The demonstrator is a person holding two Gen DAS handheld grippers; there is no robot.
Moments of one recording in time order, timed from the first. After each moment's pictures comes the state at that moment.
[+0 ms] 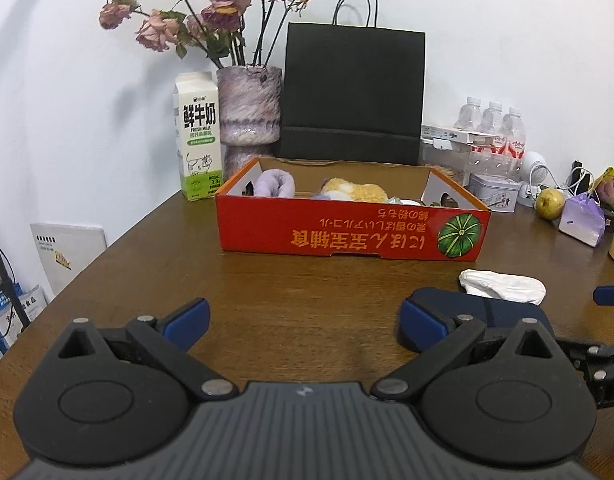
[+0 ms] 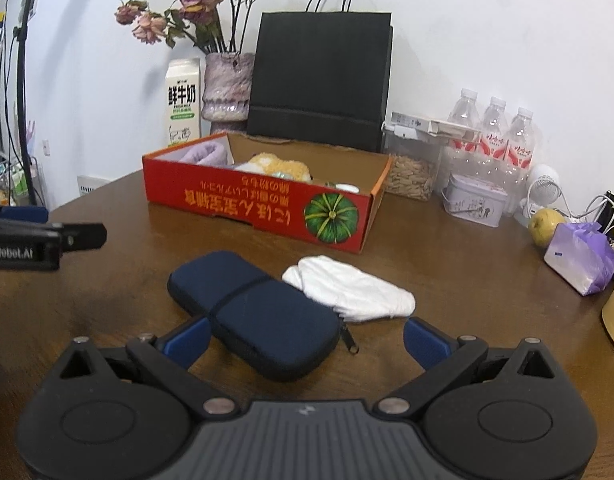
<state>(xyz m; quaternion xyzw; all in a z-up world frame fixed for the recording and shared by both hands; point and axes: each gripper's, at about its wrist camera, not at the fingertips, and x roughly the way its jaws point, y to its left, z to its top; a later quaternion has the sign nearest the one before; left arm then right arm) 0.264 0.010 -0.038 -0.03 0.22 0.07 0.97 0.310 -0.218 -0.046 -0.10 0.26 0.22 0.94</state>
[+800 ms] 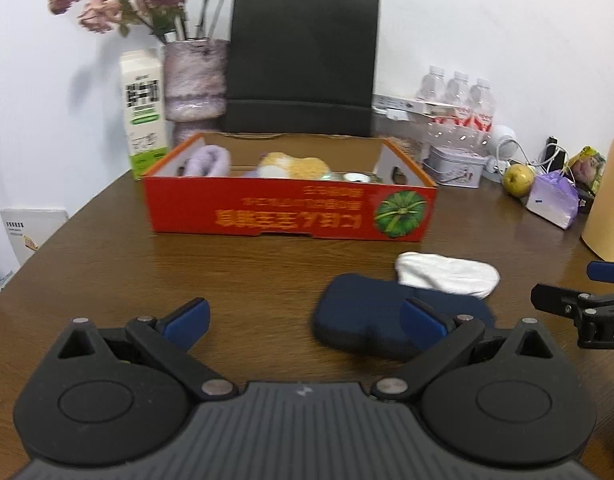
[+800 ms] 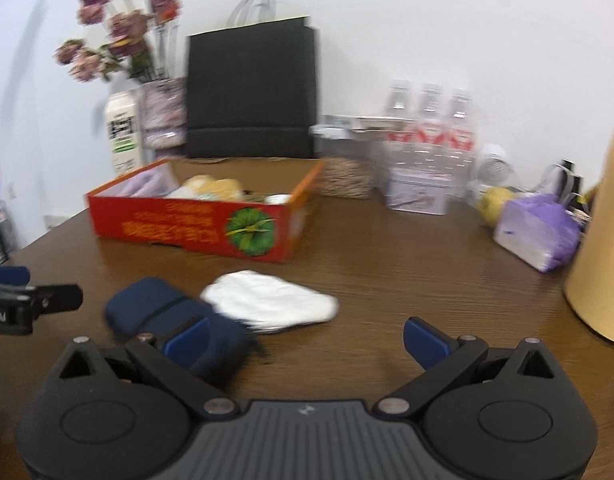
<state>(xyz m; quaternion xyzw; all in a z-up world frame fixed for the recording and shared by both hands) 0.294 -0.053 -0.033 -0.03 0.27 0.04 0.96 0.334 -0.281 -0.038 -0.04 0.26 0.16 0.95</state>
